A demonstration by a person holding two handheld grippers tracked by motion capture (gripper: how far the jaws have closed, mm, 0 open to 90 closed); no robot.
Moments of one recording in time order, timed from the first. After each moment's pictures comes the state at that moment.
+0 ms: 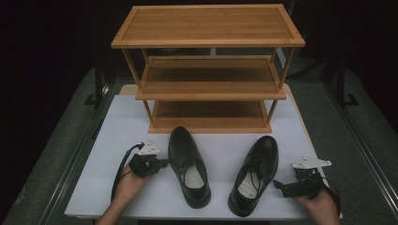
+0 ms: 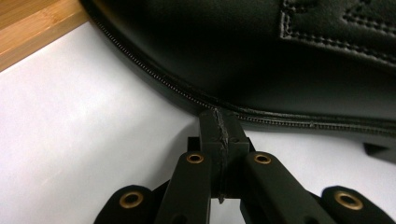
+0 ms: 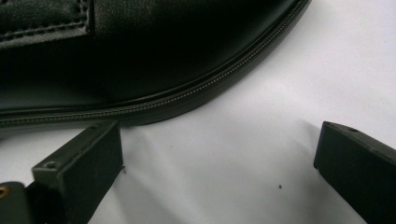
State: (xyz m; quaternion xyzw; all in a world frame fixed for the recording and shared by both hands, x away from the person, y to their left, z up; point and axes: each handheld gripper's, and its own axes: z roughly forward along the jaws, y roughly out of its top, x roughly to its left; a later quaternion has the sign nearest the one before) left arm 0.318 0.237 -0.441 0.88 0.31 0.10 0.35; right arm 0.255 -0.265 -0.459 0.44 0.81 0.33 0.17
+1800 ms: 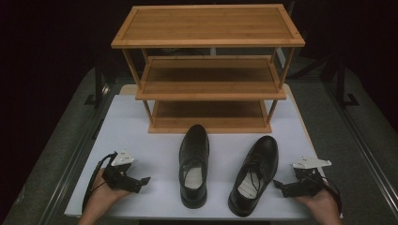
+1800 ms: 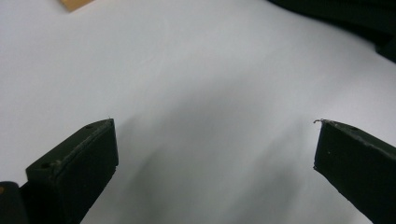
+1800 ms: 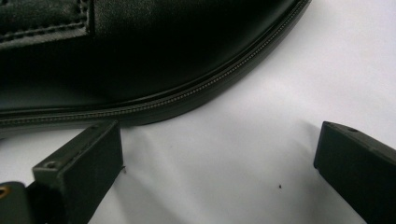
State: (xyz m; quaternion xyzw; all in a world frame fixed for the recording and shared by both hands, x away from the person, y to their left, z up) left arm 0.277 0.309 -0.437 0.86 0.36 0.15 0.33; right arm 0.255 -0.265 -0.459 0.44 0.81 0.33 0.17
